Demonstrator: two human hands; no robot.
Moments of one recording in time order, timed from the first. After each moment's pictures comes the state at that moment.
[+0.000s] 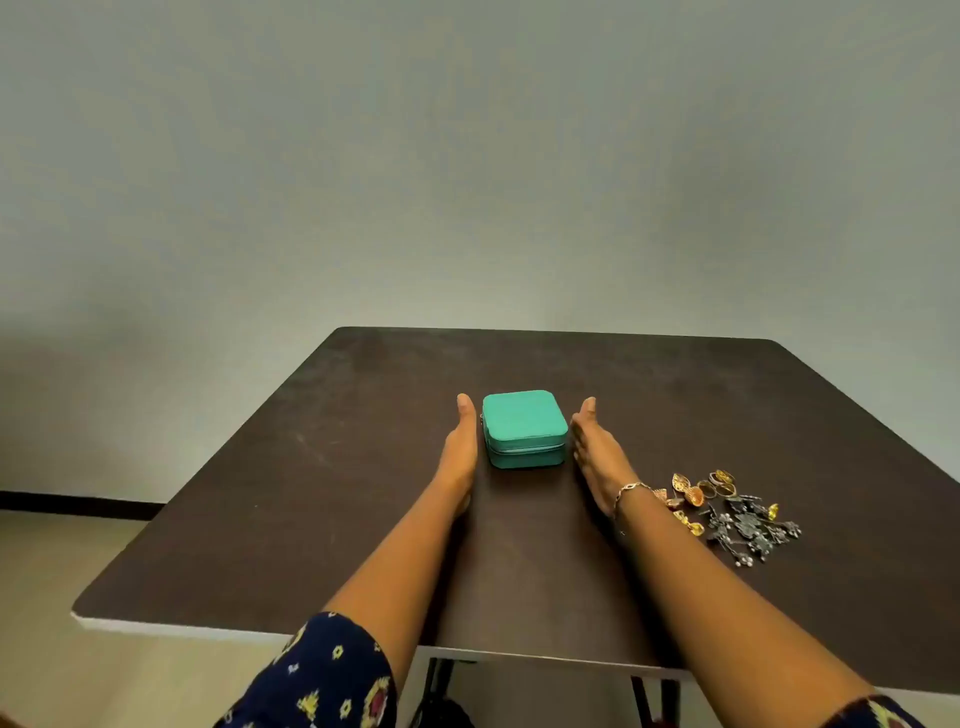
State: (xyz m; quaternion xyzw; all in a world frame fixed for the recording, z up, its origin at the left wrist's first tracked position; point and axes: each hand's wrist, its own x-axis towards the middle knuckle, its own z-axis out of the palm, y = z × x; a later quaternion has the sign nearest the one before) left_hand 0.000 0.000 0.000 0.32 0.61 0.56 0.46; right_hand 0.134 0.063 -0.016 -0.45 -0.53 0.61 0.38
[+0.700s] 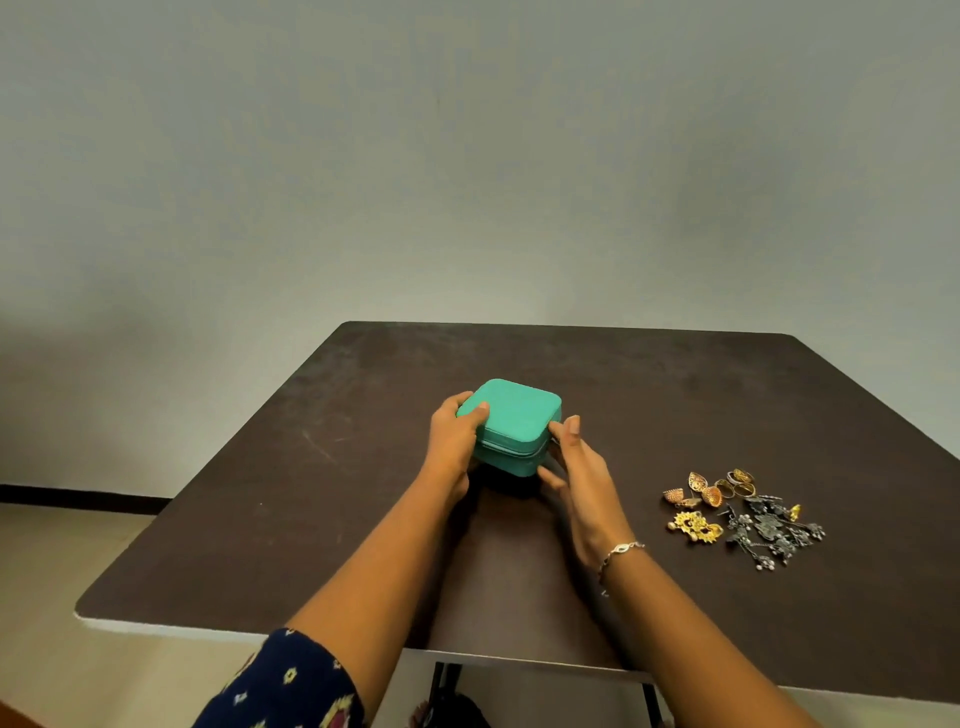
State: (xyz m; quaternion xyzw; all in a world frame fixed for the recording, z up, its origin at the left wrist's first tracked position) left_hand -0.023 0.010 -0.001 0.28 0.59 0.63 0.41; right_hand 0.113 -0.003 -0.011 -0.35 -0.52 0.62 0.48
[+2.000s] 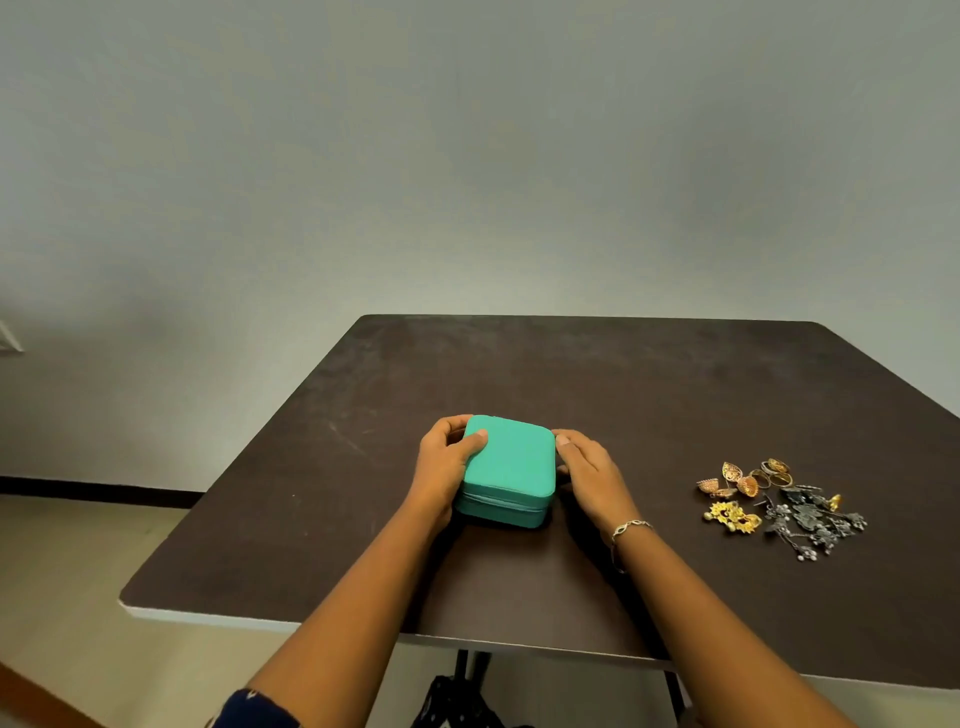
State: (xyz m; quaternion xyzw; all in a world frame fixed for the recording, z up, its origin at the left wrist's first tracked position) left_hand -0.059 -0.028 -0.028 0.31 0.59 0.62 0.40; right_hand 0.096 0.023 -0.043 -0.46 -0.67 0.45 0.37
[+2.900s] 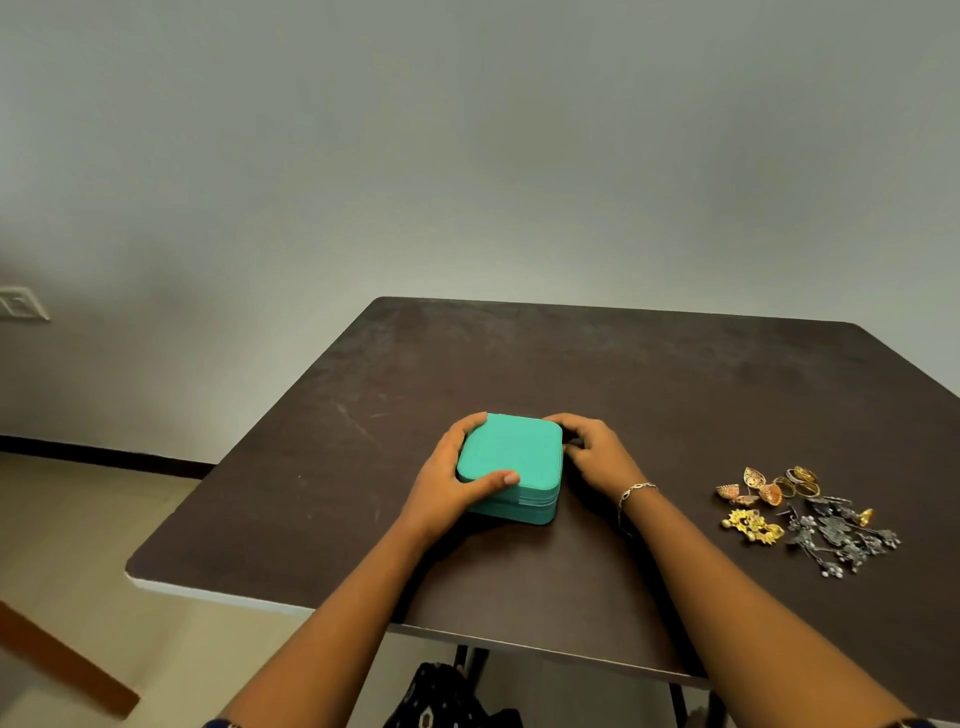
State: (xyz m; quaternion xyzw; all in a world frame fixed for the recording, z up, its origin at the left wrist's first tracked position) left_hand -0.065 -0.058 -0.047 0.53 0.62 0.50 0.29; right_hand 0.091 0.065 -0.045 -0.37 -0.79 0.39 0.29
